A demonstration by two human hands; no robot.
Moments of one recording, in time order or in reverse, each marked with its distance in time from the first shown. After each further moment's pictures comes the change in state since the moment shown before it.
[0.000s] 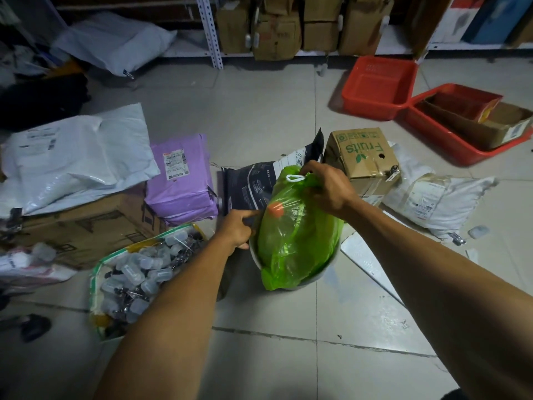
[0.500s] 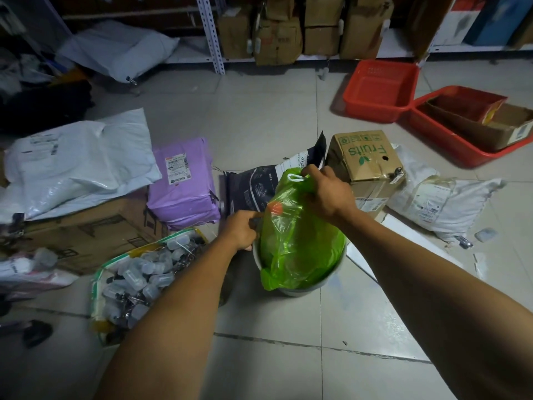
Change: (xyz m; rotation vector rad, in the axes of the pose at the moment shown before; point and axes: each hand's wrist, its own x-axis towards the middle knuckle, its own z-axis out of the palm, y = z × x) left_hand 0.011 -0.002 -0.004 0.246 0.017 0.106; right_hand 0.005 0.002 0.025 -0.210 0.011 0.067
